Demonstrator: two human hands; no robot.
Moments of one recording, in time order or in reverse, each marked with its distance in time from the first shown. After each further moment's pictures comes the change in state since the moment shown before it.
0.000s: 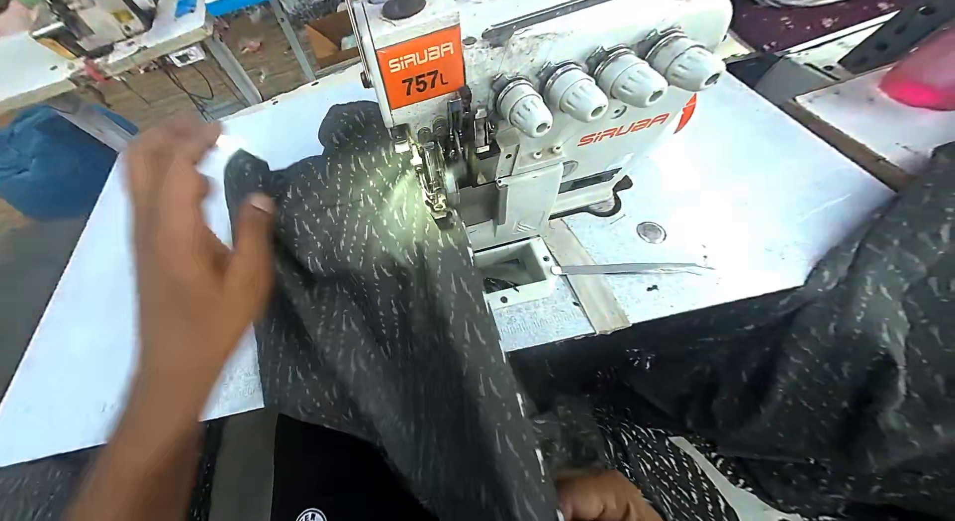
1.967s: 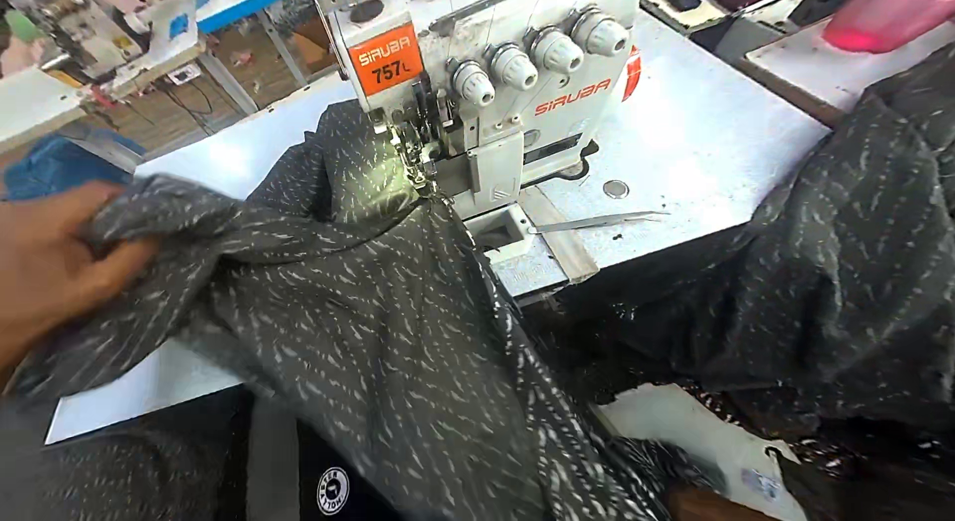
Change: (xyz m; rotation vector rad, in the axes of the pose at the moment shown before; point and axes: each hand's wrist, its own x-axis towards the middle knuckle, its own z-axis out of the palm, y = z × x) left_hand 0.004 -0.071 -0.112 0.450 -0.254 0.182; right_hand -0.081 -0.016 -0.049 -0.838 -0.383 0.803
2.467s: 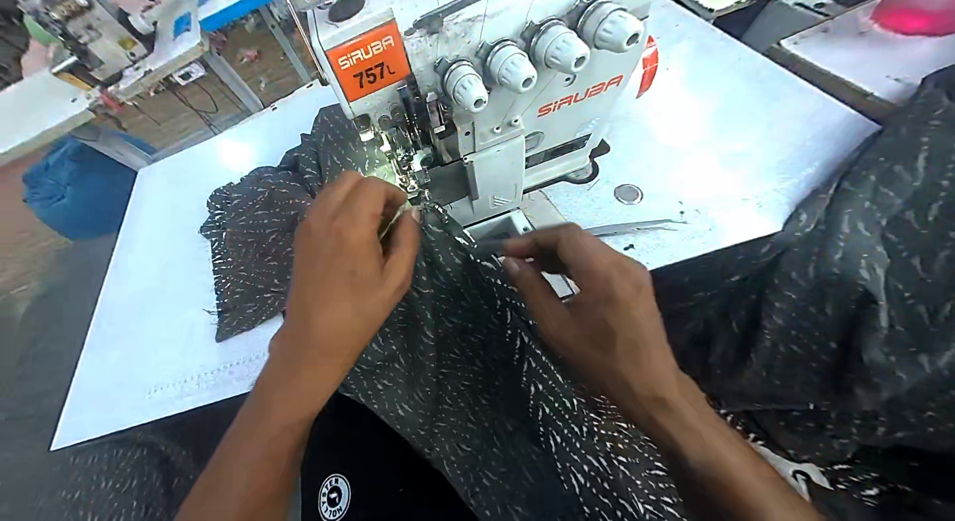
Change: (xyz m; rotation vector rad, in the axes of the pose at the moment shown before) left_hand 0.062 0.216 0.086 -0.281 0.222 0.011; right_hand 0.076 -0.126 -0.122 -0.015 1.417 -0.718
